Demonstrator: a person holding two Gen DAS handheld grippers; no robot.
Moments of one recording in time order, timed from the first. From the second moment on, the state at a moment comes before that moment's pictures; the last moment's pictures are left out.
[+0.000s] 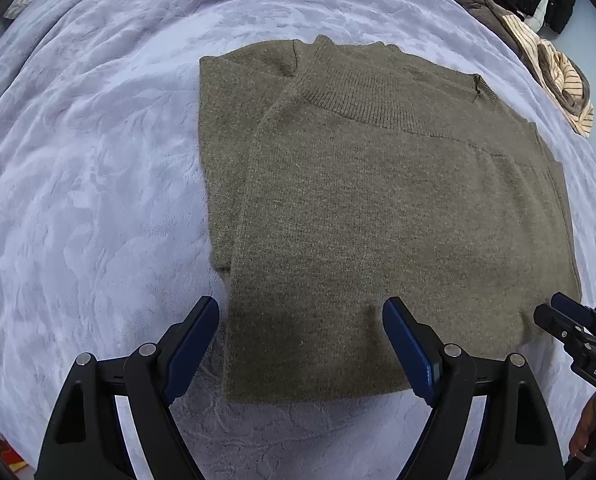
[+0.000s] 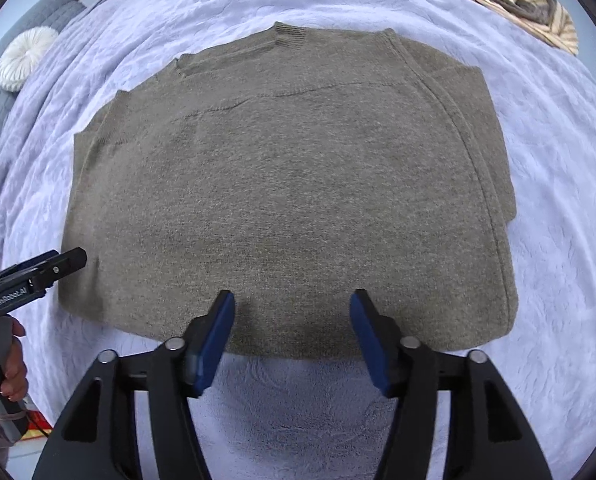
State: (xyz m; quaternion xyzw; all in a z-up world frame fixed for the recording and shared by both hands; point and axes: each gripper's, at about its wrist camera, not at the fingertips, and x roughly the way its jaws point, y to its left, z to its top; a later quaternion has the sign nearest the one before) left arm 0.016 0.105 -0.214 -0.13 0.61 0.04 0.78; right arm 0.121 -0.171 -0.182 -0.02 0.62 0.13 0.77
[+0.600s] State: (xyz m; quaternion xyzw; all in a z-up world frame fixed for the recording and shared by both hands) left arm -0.009 0.115 -0.207 -0.15 0.62 0.04 0.77; right arm 0.120 -0.156 -0.190 -0.05 0.63 0.12 0.77
